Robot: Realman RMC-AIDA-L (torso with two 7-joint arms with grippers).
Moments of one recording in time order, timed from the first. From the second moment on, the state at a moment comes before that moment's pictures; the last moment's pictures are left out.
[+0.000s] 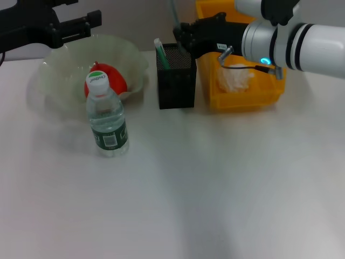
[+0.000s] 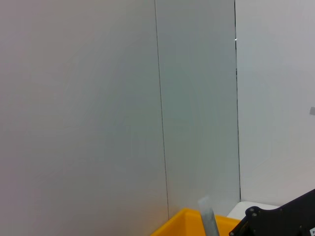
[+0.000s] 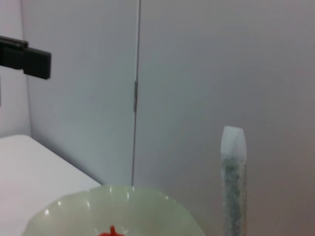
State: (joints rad) left arm -0.61 -2.04 0.78 0.92 1.74 1.38 -1.46; right arm 0.64 2.08 -1.39 -0.86 -1.63 -0.63 1.61
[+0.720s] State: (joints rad) left arm -0.61 -2.04 0.78 0.92 1.74 1.38 -1.46; right arm 0.68 2.08 -1.39 -0.74 -1.54 -0.62 1.50
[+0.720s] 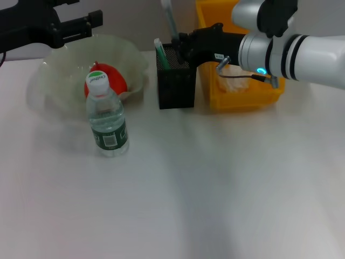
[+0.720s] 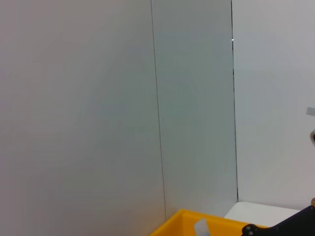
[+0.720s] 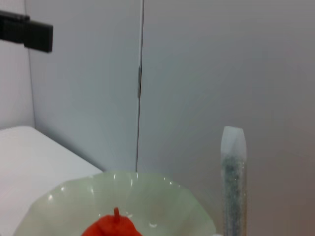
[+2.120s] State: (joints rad) left arm -0.56 -2.04 0.77 1.00 1.68 1.47 -1.53; right arm 0.42 2.08 -0.99 -1.11 -1.53 -1.33 1.55
